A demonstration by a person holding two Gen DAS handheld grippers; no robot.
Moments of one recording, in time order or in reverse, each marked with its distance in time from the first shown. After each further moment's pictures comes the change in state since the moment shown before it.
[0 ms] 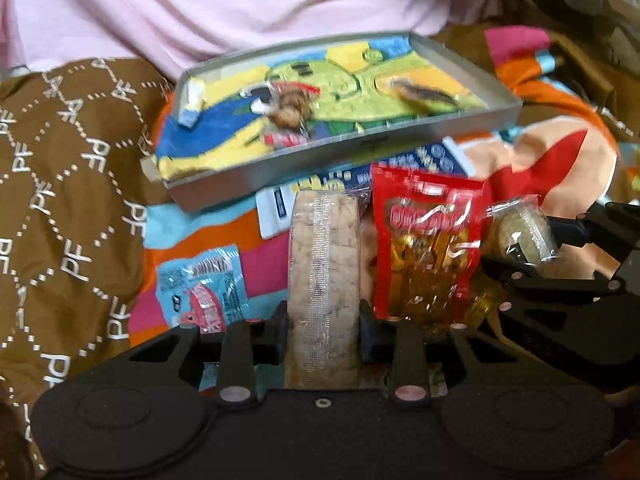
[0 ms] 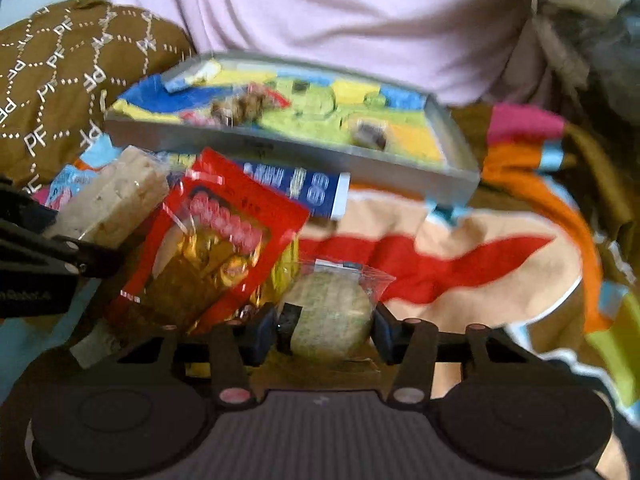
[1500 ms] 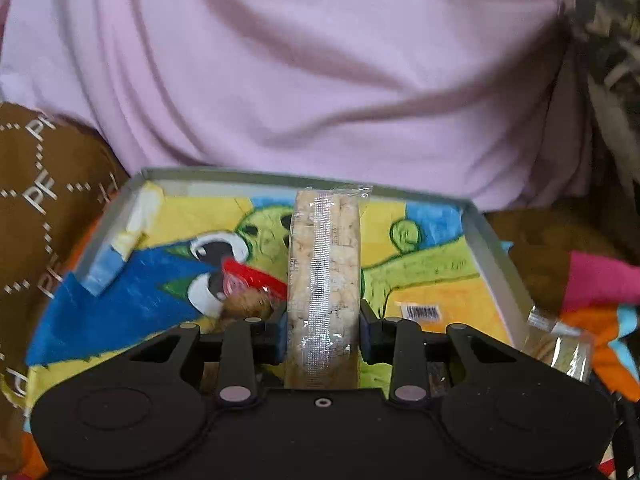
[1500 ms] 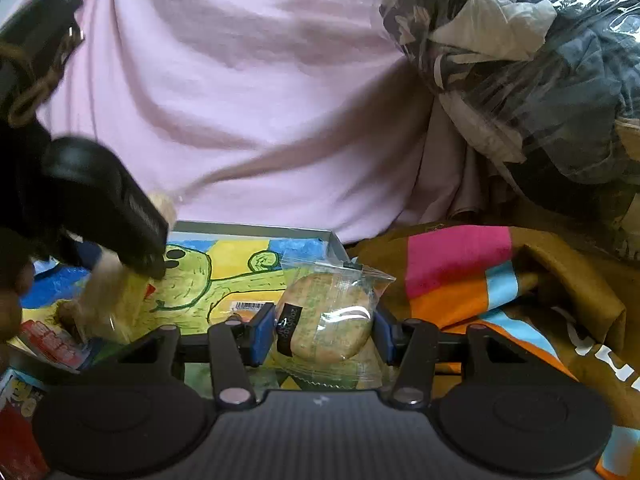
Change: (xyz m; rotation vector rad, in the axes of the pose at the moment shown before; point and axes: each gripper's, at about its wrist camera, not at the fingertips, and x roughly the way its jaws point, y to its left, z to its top) left arm 0.111 -0.014 0.168 -0.328 -0.207 -0.001; right arm 0.067 -0.074 0.063 0.195 -0.402 -0.154
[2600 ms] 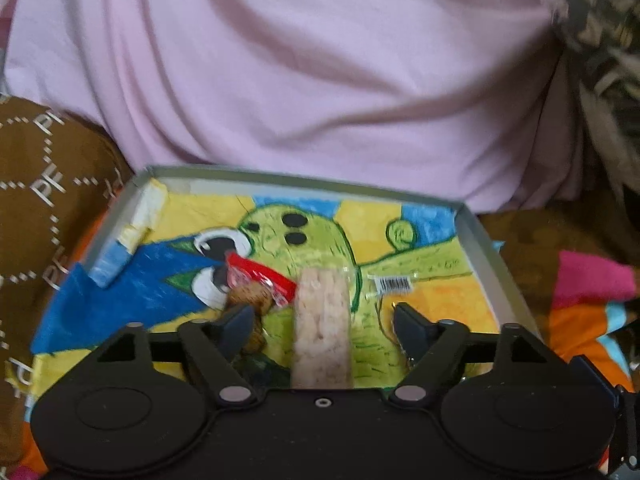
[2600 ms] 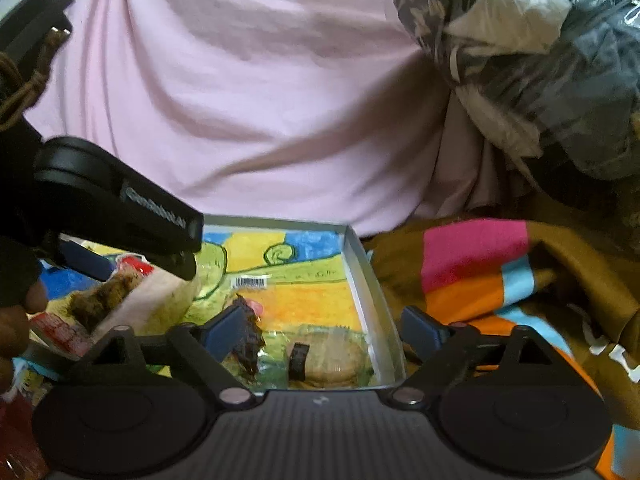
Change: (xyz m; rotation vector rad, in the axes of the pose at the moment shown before) left arm -0.021 0.009 -0.002 -0.014 -0.027 -0.023; right arm 0.000 0.002 0.001 -0.013 0.005 0.042
